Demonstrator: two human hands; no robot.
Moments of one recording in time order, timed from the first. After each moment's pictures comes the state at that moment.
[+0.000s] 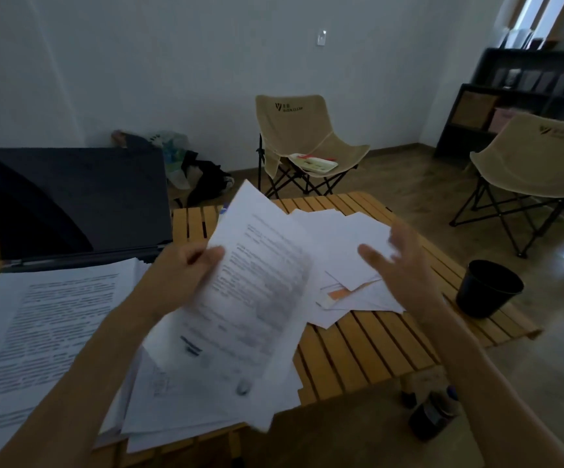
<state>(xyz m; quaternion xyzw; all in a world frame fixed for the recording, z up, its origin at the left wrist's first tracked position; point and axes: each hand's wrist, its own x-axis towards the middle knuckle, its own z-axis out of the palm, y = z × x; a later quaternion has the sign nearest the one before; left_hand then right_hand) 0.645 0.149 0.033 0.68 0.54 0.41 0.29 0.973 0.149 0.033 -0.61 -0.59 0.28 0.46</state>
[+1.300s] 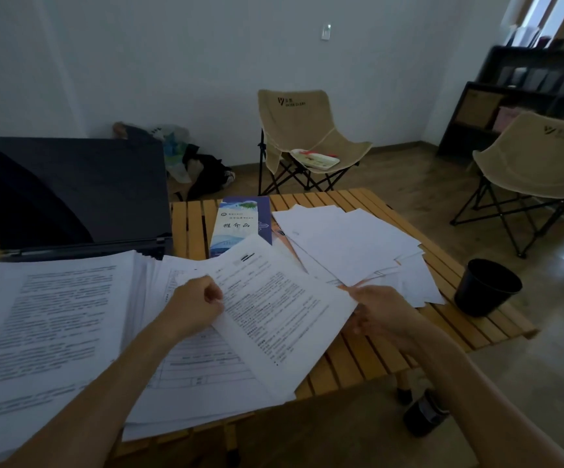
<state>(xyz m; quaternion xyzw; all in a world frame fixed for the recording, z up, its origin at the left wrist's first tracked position) 0.649 0.174 -0.057 0.64 0.68 0.24 0.26 0.983 0.151 -0.021 -0.62 -0.48 0.54 0.31</state>
